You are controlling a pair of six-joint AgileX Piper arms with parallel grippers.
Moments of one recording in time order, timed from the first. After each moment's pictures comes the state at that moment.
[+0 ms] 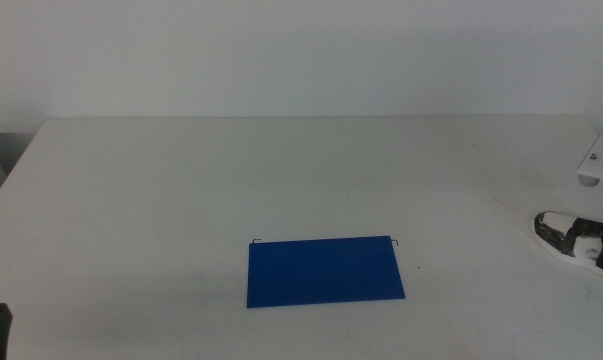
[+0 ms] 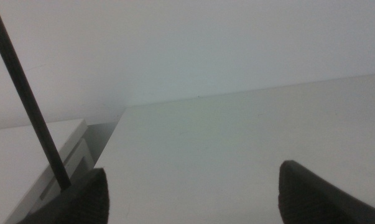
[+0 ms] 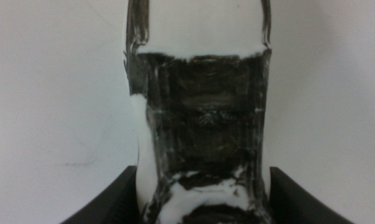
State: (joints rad) left arm 0.04 -0.02 0.03 0.05 0.11 0.07; right arm -0.23 1.86 -1.21 0.04 0.84 -1.03
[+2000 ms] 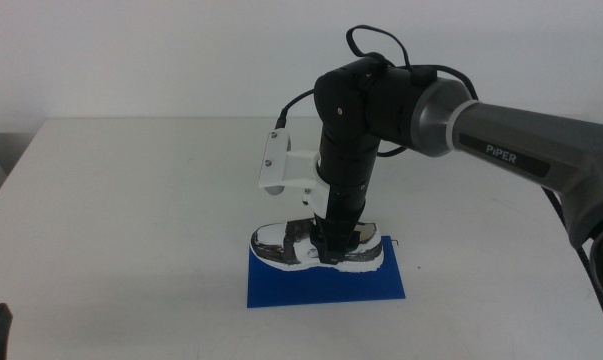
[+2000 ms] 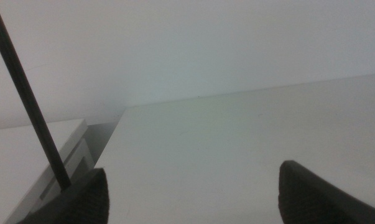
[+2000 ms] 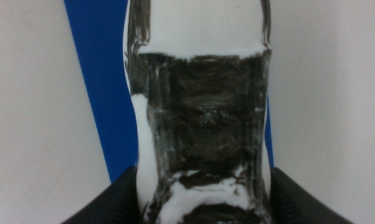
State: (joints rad) left arm 0.04 -0.02 0.03 0.05 0.11 0.07; right arm 0.64 2.14 -1.83 0.06 1.16 -0.80
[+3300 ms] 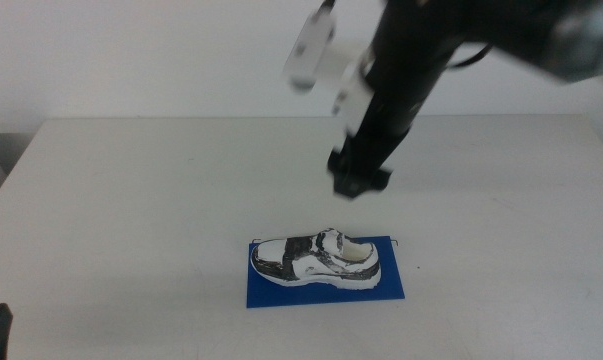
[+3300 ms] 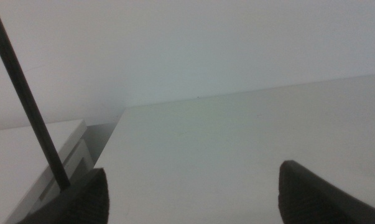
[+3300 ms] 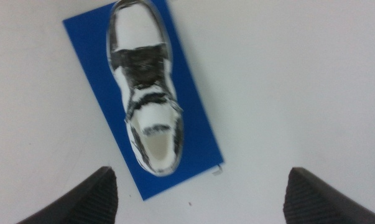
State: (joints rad) left arm 0.04 -0.02 0.03 0.05 0.11 0.07; right arm 0.63 1.84 -1.83 0.00 1.23 -0.59
